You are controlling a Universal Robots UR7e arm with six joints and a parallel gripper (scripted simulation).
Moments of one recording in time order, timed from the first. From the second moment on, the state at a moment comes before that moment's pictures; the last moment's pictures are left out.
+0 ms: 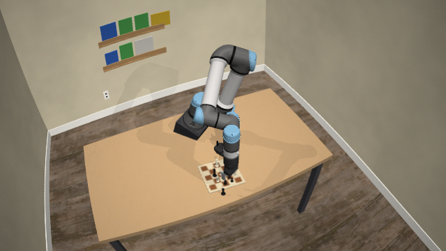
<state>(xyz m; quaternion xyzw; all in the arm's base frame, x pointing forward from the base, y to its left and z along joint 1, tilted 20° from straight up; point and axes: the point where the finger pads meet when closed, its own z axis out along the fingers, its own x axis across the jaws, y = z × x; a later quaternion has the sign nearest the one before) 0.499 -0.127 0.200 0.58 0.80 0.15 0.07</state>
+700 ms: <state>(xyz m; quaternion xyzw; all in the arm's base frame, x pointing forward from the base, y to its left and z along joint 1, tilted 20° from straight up) 0.462 -0.059 0.203 0.21 0.96 0.11 0.13</state>
